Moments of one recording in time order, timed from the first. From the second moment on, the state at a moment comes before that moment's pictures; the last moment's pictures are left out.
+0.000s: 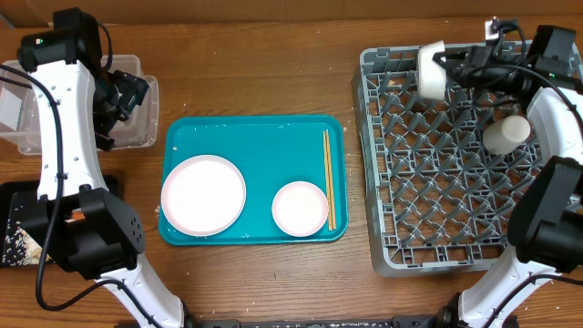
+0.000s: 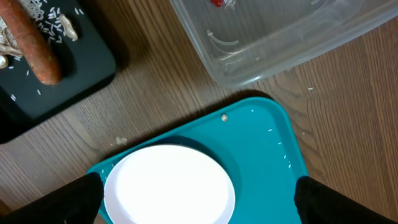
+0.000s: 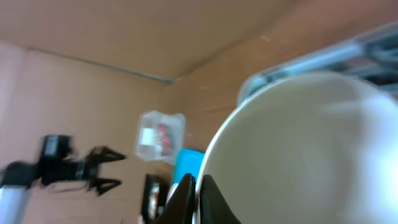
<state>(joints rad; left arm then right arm) 0.24 2.01 2.05 -1.49 -0.06 -0.92 -0.31 2.01 1.58 -0.37 -1.22 0.39</state>
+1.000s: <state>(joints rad) 0.24 2.01 2.05 -1.49 -0.06 -0.92 -0.31 2.05 1.58 -0.41 -1.22 0.51</state>
